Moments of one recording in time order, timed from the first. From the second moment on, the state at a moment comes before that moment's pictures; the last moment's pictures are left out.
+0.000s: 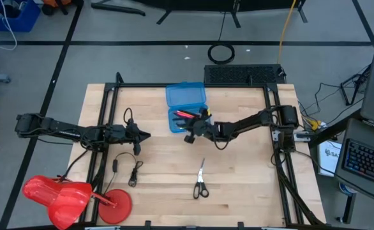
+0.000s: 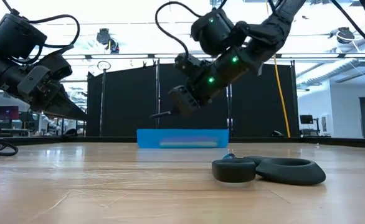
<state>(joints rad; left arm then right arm) 0.01 0.73 0.01 0.26 -0.21 -0.28 -0.04 1.92 1.00 0.40 0.59 -0.08</state>
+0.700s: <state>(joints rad) 0.01 0.73 0.01 0.26 -0.21 -0.28 -0.07 1.92 1.00 0.42 0.58 -0.04</state>
